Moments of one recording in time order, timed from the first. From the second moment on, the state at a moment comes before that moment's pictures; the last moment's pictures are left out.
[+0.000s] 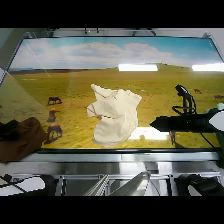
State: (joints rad) left arm 0.69 -1.43 1.08 1.53 -1.45 -1.41; right arm 0.18 -0.80 0.65 -0.95 1.07 1.49
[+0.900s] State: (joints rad) left arm -0.04 -1.61 1.27 0.88 -1.35 -1.20; right arm 0.18 -1.18 0.65 -0.69 0.94 1.25
